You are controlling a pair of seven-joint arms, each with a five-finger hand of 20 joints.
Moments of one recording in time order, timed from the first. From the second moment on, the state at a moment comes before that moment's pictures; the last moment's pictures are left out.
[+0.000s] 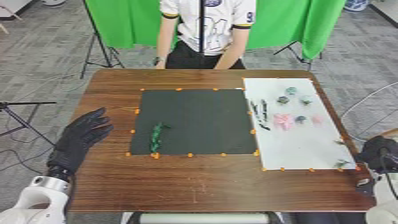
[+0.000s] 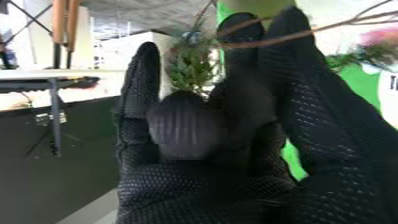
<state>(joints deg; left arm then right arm) 127.4 -54.3 -100.7 -118.6 47.1 5.4 6.8 -126.9 -40.3 98.7 -108.9 -127.1 15.5 38.2</state>
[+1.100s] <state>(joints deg) 127.2 -54.8 -100.4 -118.4 47.1 5.5 5.0 -82.8 -52.5 49.6 -106.3 -130.5 6.8 31.5</state>
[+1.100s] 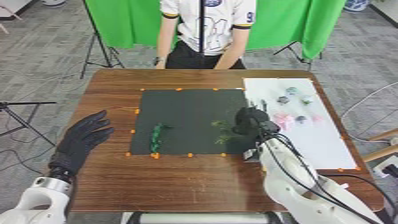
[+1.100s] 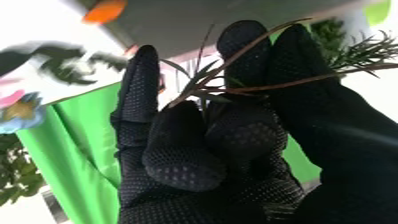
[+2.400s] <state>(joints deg) 125.9 -54.8 -99.4 -117.7 47.4 4.4 4.2 -79.9 -56.9 50.9 -111.4 -123.6 -1.8 39.2</state>
